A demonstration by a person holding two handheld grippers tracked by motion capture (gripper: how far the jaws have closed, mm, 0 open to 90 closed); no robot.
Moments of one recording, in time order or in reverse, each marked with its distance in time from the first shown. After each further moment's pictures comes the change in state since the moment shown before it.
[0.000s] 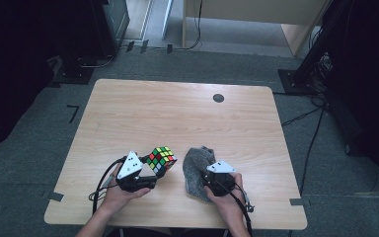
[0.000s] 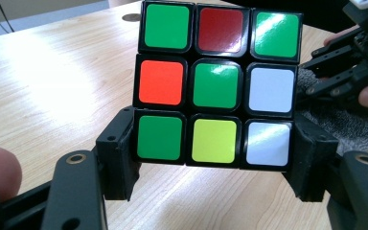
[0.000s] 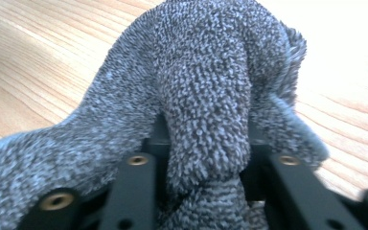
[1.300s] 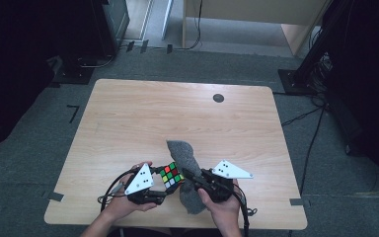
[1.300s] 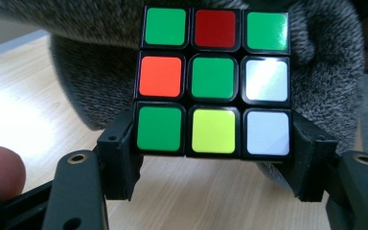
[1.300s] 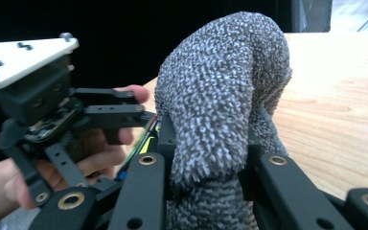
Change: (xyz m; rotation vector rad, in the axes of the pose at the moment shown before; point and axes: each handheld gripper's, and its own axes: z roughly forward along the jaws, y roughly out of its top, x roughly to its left) left arm -0.035 0.004 -0.001 -0.039 -0.183 0.180; right arm 0.027 0.037 -0.066 -0.382 0.457 0.142
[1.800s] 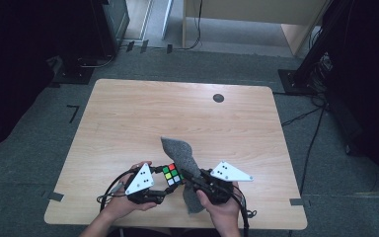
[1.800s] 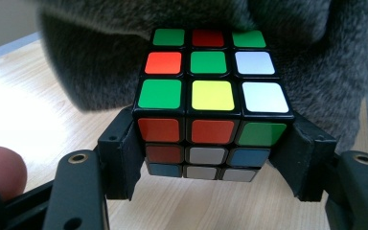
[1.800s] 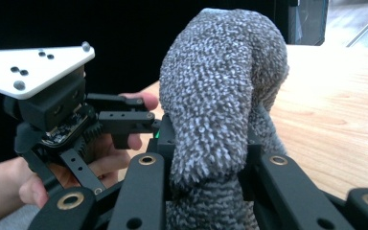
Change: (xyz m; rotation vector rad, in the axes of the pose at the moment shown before) left arm -0.002 0.000 0.003 0.020 0.013 0.016; right arm 0.016 0.007 -0.002 -0.004 -0.016 -0.065
